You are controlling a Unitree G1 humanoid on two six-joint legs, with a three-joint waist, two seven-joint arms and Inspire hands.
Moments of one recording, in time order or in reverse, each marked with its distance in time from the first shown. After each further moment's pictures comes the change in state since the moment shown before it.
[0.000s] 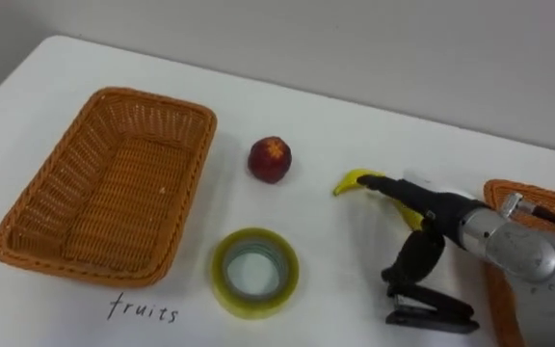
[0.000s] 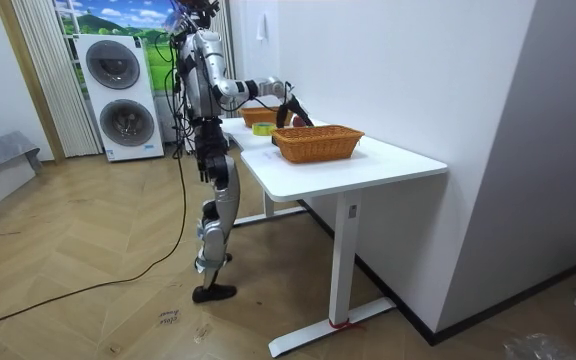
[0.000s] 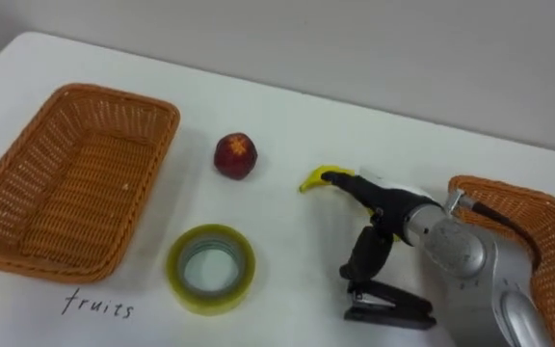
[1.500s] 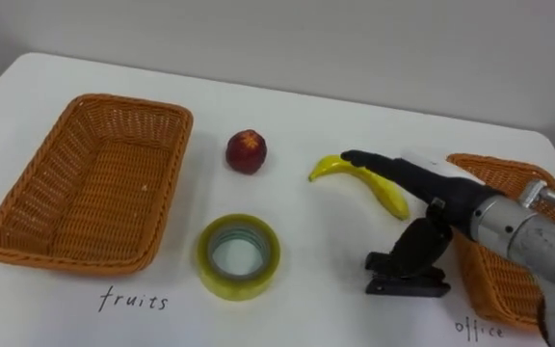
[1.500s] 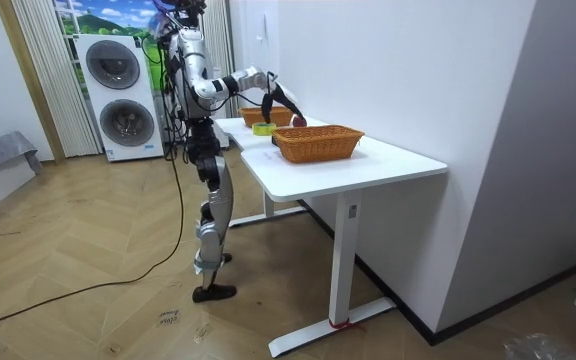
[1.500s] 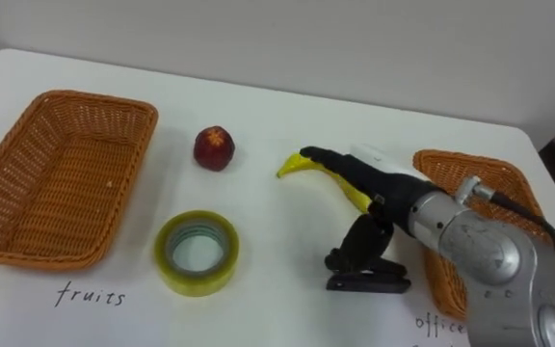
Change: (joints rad) left arm 0.005 -0.005 -0.036 0.016 -0.010 -0.007 -0.023; right arm 0.077 -0.002 -0.067 -0.183 0.120 0.001 0.062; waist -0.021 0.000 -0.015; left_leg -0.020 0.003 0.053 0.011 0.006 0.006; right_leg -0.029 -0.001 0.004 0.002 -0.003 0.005
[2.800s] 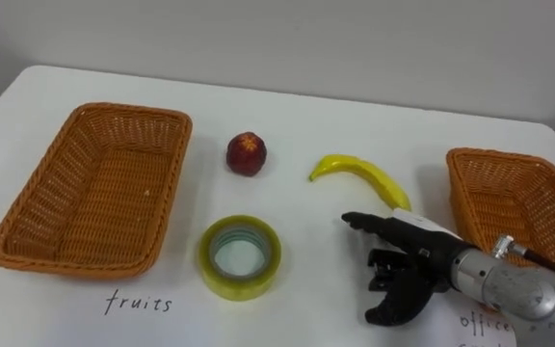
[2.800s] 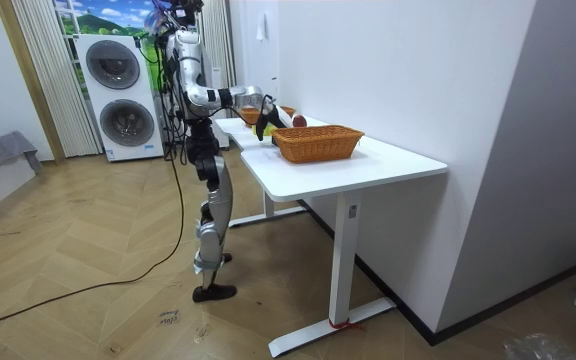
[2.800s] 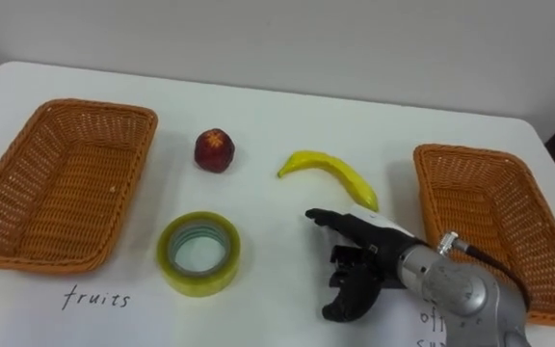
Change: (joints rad) left arm -0.004 -0.019 -0.008 -0.005 0.002 -0.004 0.027; right arm 0.062 0.057 0.042 0.200 -0.014 -0.023 -0.057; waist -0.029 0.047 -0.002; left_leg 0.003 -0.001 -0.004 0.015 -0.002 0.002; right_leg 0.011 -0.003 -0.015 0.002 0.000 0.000
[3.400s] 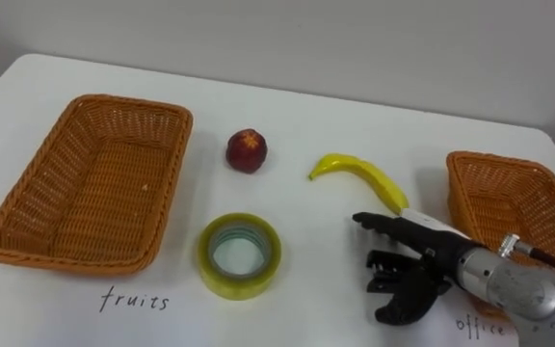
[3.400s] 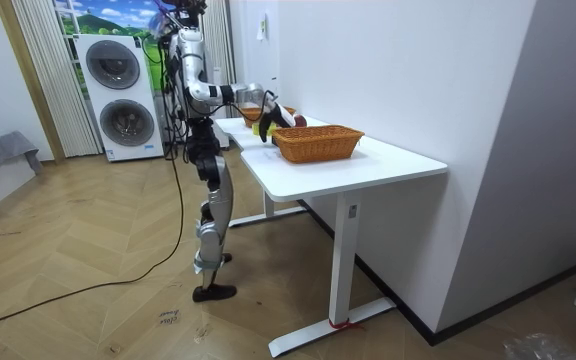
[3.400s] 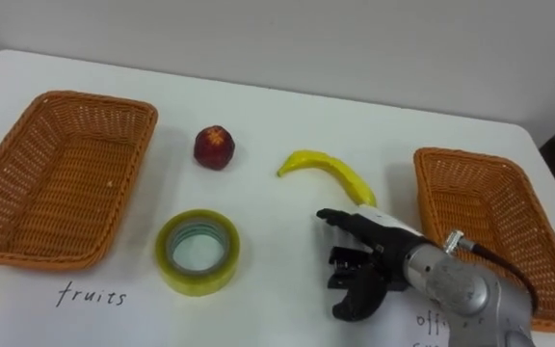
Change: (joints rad) left arm 0.004 0.005 0.041 -0.034 0.006 0.004 -0.012; right arm -0.001 -0.027 -0.005 -0.006 -0.080 0.001 -0.008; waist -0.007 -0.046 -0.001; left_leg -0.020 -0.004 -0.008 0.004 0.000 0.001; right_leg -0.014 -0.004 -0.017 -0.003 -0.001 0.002
